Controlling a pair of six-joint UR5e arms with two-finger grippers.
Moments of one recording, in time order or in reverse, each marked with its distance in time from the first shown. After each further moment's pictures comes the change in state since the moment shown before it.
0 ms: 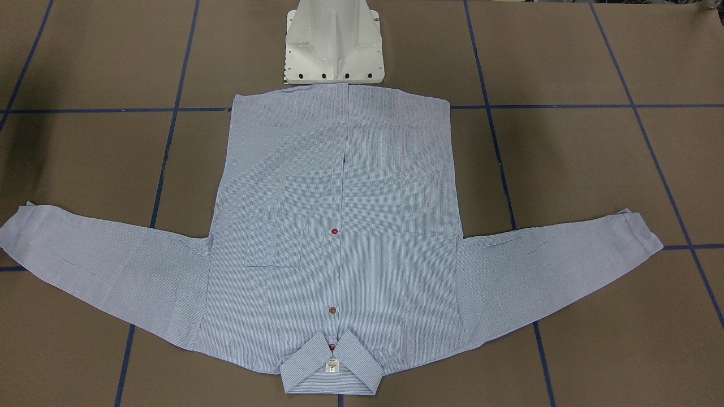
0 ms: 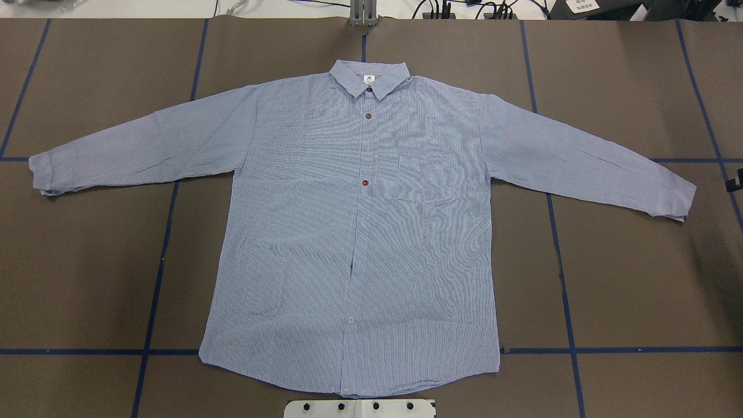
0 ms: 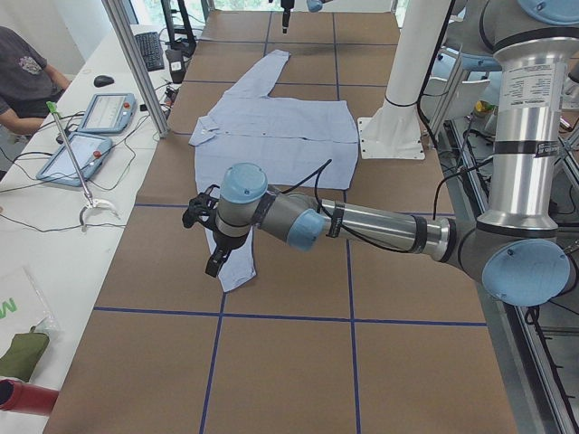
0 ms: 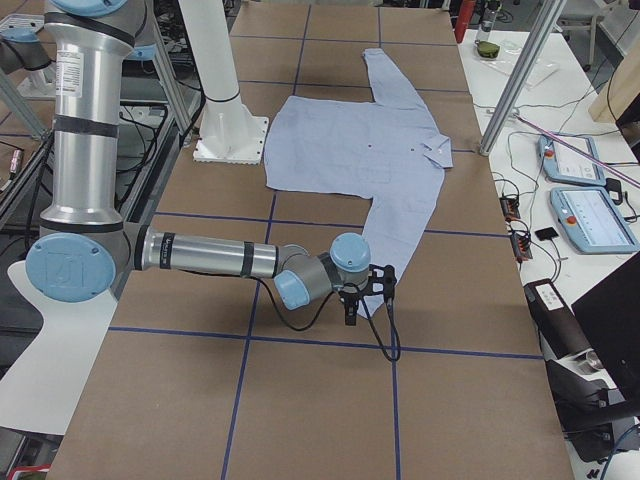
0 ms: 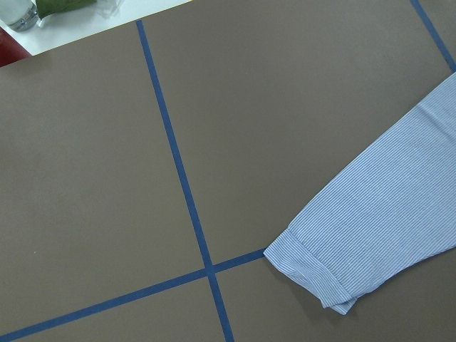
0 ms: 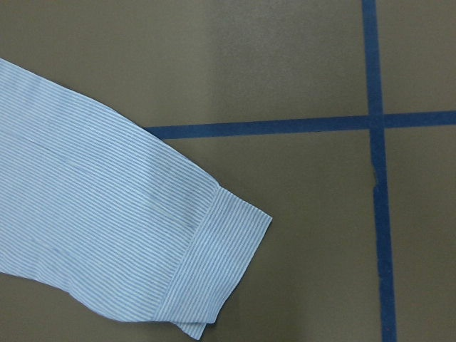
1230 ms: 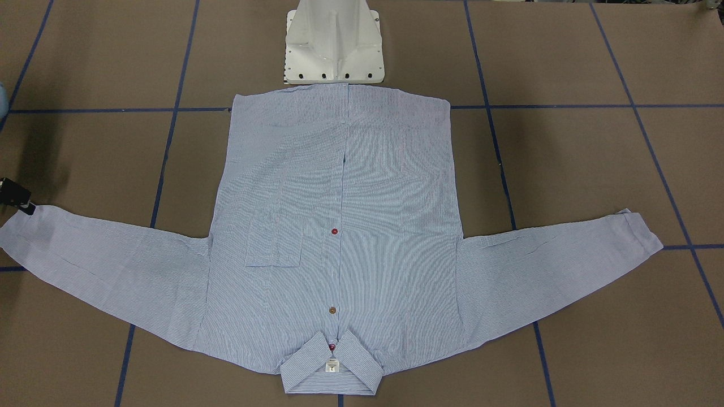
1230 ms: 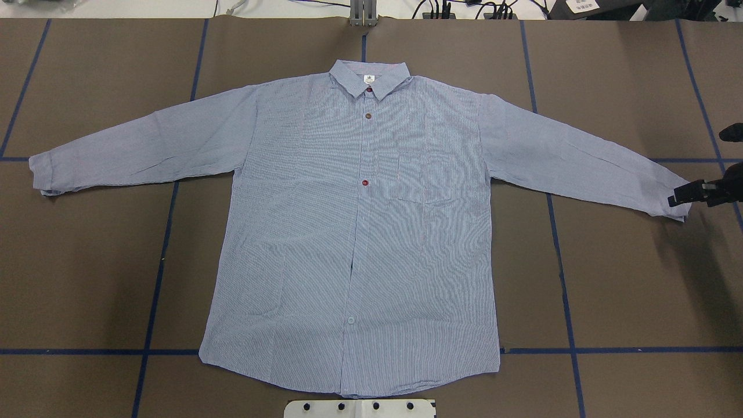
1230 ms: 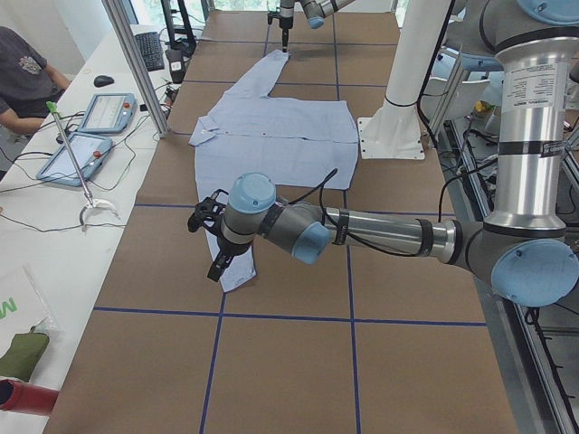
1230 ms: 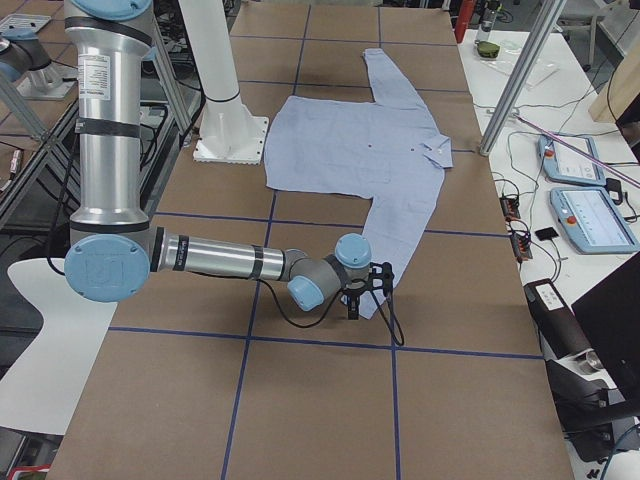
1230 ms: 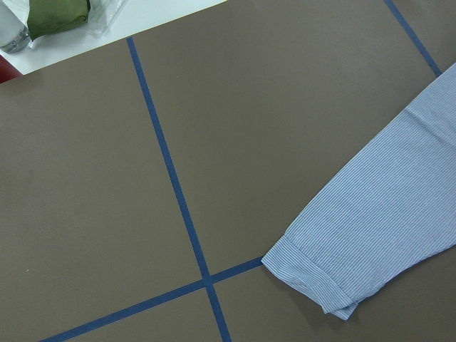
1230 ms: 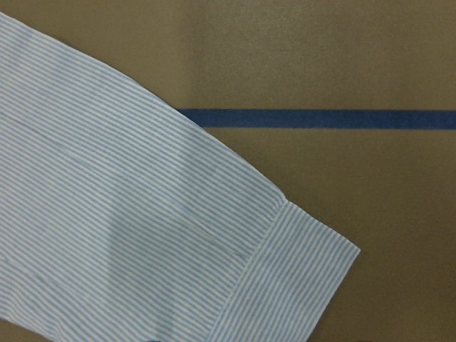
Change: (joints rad) left arm 0.000 0.017 0.018 -0.068 -0.001 -0.008; right arm -0.160 0.054 -0.108 0.163 -0.117 0.129
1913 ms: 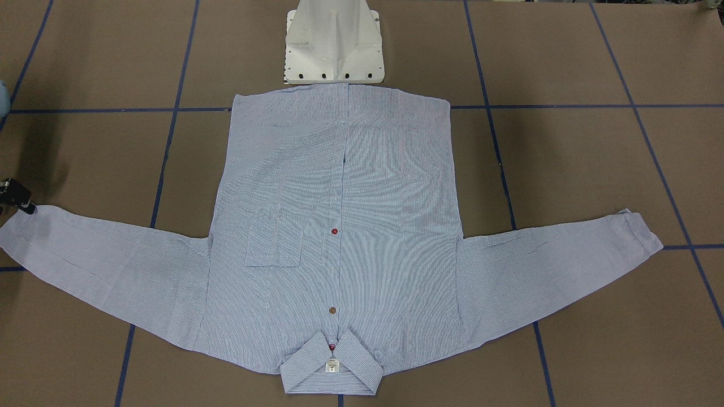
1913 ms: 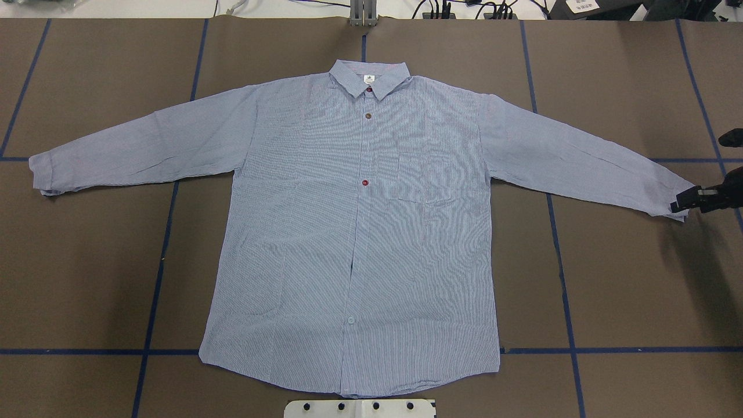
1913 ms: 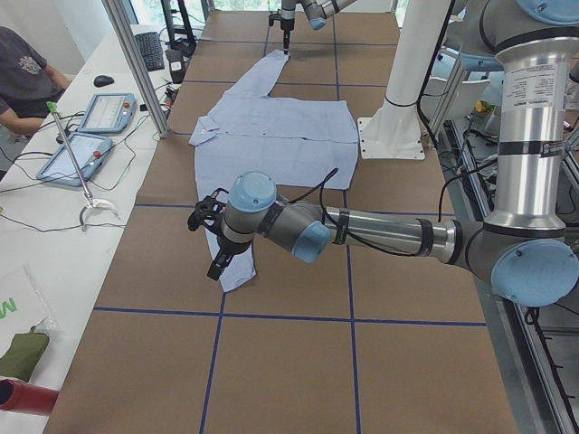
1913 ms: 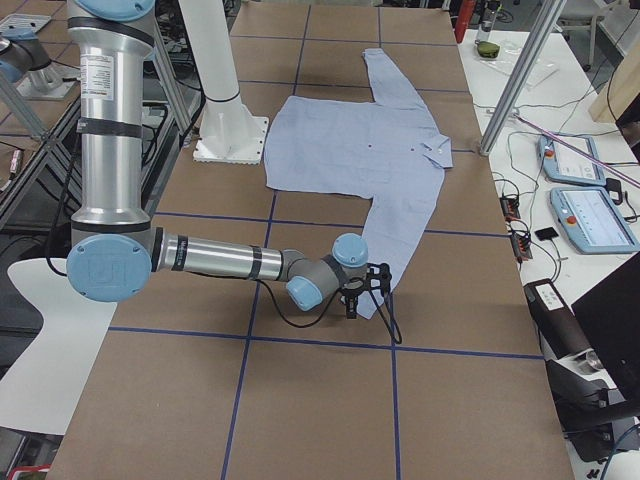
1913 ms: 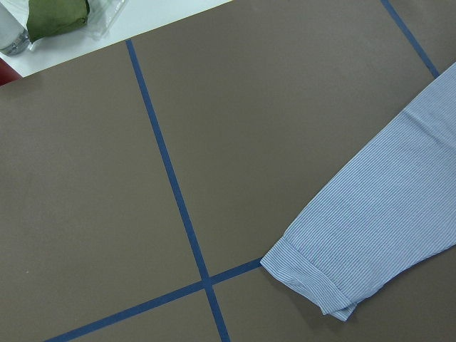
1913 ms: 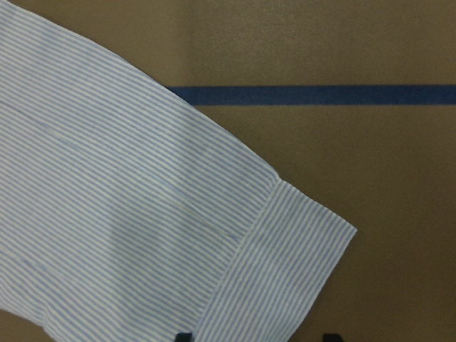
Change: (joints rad) left arm 0.000 0.000 -0.004 0.000 0.000 0.000; right arm -0.004 -0.011 -0.003 -0.001 0.015 0.003
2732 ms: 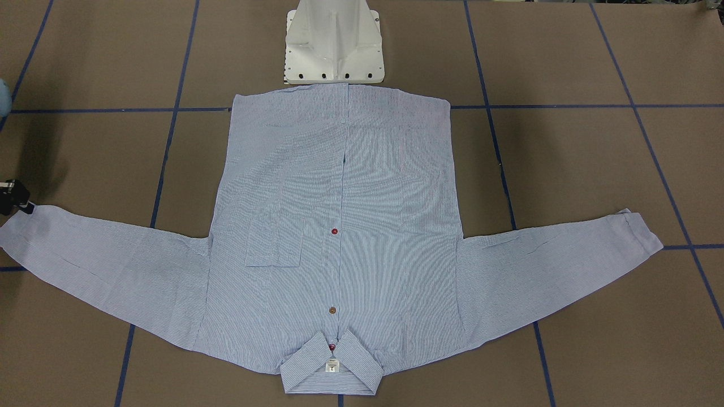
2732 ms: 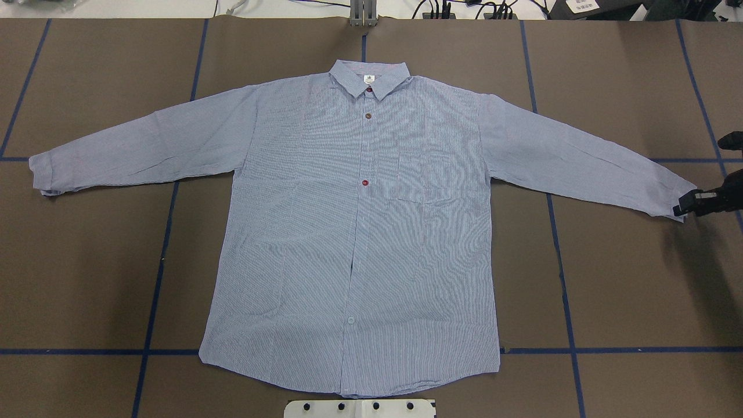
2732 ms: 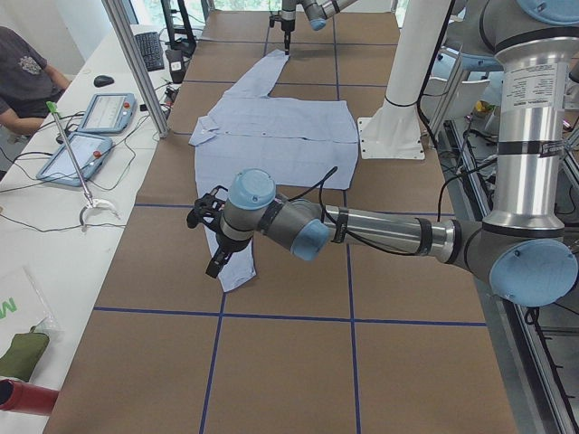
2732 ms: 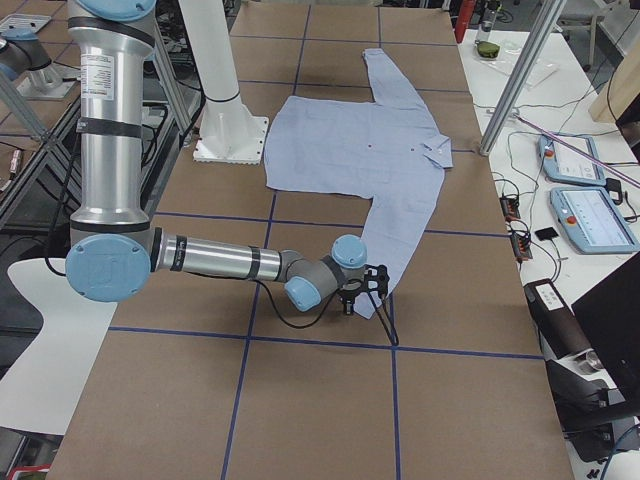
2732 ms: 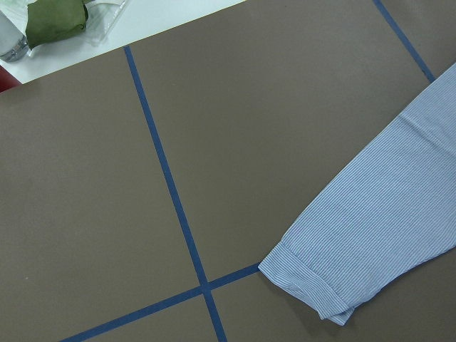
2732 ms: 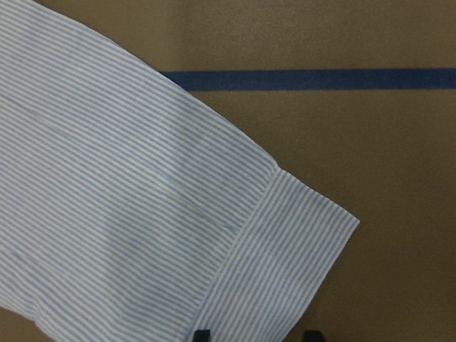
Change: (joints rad) left arm 0.000 -0.006 -0.004 0.000 0.000 0.000; right arm -0.010 0.000 -0.002 -0.010 0.000 0.001
